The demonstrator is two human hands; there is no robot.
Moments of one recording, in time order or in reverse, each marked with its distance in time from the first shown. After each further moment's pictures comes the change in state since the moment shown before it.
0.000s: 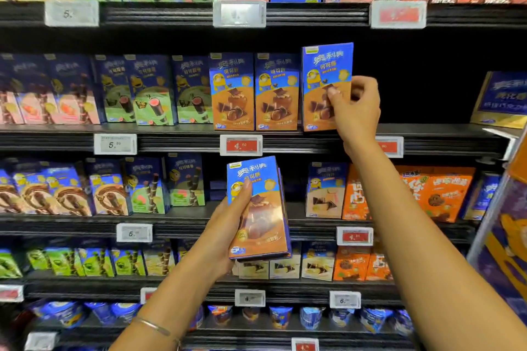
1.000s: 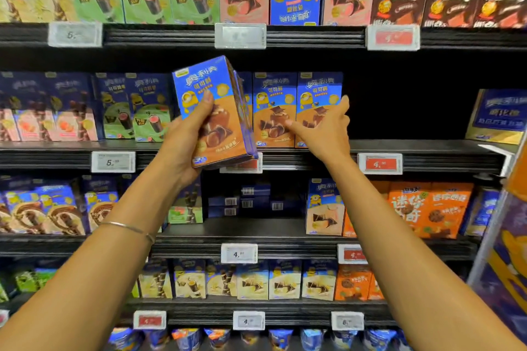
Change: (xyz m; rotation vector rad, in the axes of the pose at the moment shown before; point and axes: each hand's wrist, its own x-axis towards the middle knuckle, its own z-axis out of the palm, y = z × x) left_hand 0.042 0.152 0.000 -0.012 -0.025 0.492; right_hand -0.004 0.005 0.035 -0.349 -0.220 0.087
